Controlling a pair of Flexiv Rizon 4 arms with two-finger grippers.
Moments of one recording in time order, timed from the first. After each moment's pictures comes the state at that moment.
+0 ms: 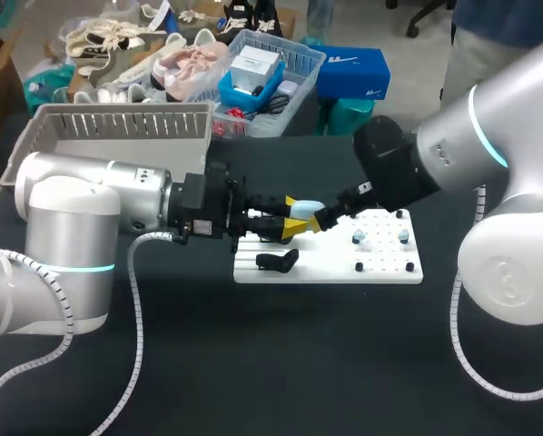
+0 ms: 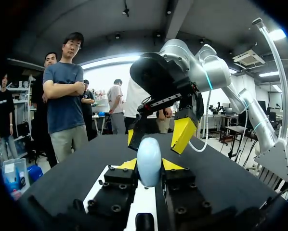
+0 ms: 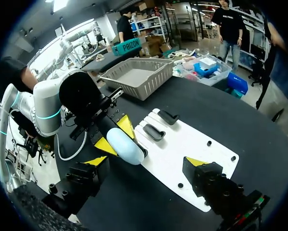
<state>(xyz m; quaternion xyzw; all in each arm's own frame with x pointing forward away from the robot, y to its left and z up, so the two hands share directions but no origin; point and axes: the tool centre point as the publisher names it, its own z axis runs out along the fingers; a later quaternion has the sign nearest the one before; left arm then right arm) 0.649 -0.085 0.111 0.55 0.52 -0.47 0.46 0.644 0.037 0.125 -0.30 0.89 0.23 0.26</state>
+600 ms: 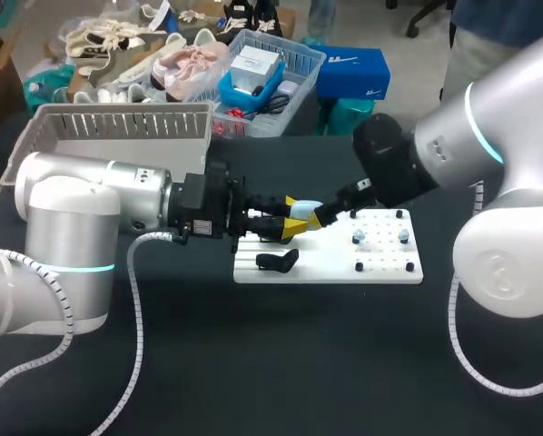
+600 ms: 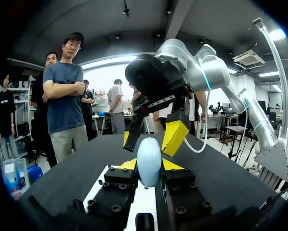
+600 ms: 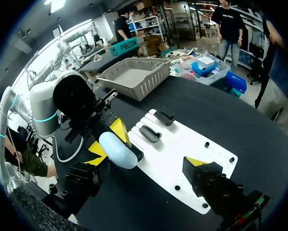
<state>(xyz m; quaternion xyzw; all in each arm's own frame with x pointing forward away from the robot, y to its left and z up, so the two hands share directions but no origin) 0.649 -0.085 0.111 0.55 0.52 -0.47 0.46 0.653 0.036 0.122 -0.30 0.89 0.23 0.25</state>
